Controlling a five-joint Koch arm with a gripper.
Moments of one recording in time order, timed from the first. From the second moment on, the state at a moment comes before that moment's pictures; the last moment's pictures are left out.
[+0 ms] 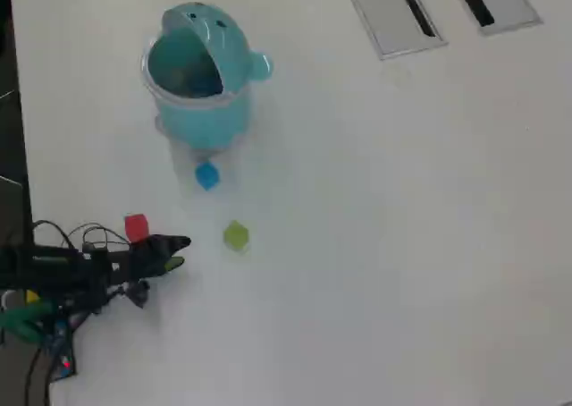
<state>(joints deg) -3.3 130.7 177.5 -17.3 -6.6</state>
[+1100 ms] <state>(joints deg) -7.3 131.1 177.5 -41.5 -51.8</state>
